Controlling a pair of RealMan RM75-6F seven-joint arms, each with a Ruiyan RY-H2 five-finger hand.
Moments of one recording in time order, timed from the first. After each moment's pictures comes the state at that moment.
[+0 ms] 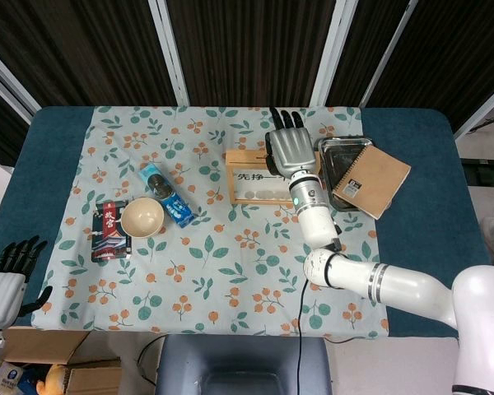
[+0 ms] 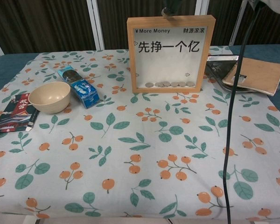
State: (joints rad) left arm -0.15 -1.22 -0.02 -1.32 1.54 1.45 -0.14; right arm 1.21 -1.45 0.46 -1.42 -0.32 0.99 -0.88
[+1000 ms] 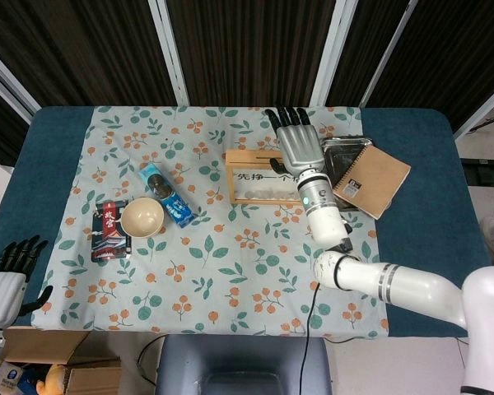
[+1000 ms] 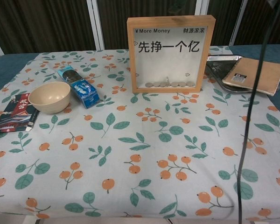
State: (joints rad) left arm -0.15 -1.22 -0.02 -1.33 1.54 1.45 -0.13; right arm 1.17 -1.39 0.41 -1.46 -0.44 1.00 -0.70
